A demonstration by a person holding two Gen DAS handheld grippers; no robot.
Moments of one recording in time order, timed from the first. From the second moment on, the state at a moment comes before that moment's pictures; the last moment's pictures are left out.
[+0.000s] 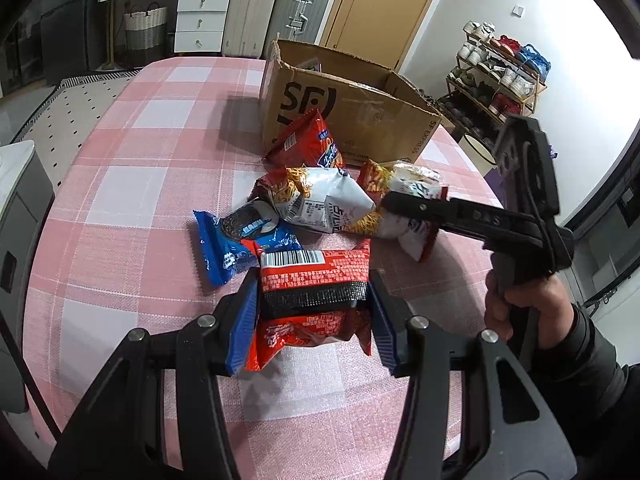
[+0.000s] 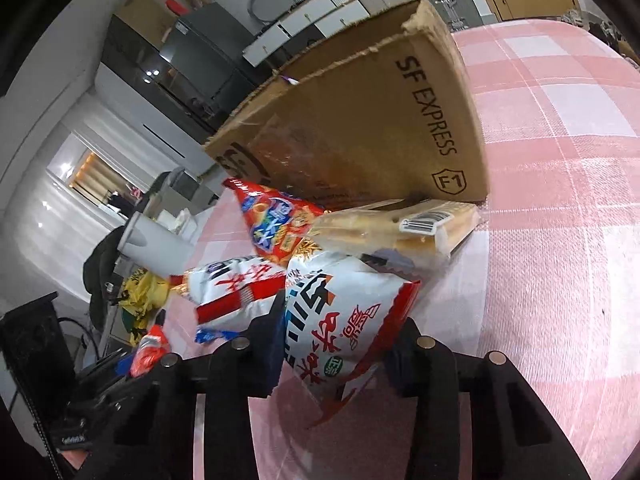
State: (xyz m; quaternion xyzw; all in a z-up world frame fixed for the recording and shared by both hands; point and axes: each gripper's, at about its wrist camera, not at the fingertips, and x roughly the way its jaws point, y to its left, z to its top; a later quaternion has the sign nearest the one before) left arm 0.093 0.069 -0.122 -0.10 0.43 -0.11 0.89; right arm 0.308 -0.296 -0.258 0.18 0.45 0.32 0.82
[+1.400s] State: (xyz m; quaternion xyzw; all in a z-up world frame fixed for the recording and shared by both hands) left arm 0.109 0.050 -0.036 -0.05 0.35 -0.12 0.93; right arm 0.218 -0.344 -0.112 0.14 0.31 0.37 0.87
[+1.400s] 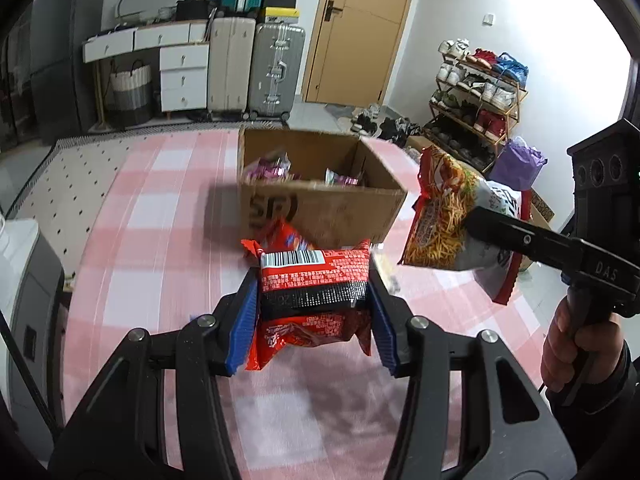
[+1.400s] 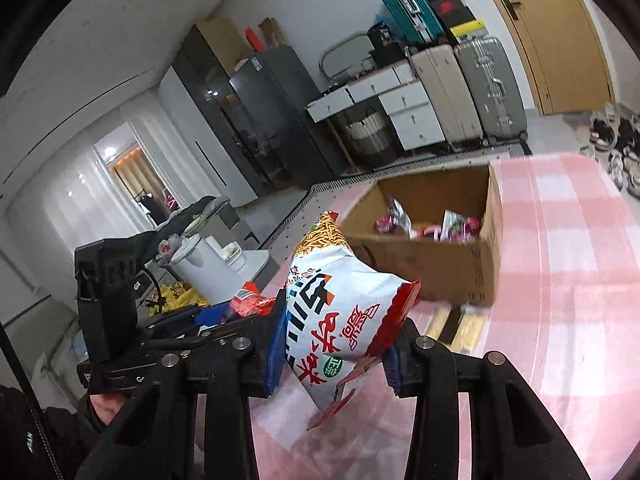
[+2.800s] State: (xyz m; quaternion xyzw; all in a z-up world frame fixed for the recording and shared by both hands) left arm 0.362 0.042 0.020 -0.06 0.36 -0.13 0.92; right arm 0.396 -0.310 -0.022 0.06 0.29 0.29 0.91
